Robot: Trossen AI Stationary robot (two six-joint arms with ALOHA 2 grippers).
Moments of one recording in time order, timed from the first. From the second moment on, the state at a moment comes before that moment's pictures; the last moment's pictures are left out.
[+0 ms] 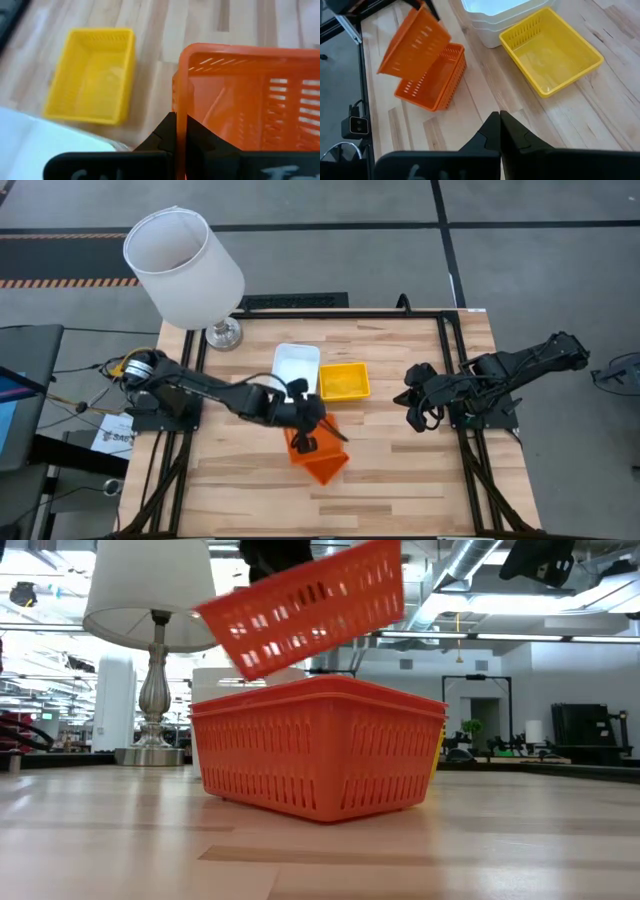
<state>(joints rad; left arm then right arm) -0.25 1.69 1.41 -0.62 -0.34 -0.29 0.33 0.98 1.02 -0.85 0.29 0.73</state>
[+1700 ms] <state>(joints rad) -0.17 1.85 1.46 -0.58 0.25 0.63 0.33 0.98 1.02 -0.83 0.32 0.76</state>
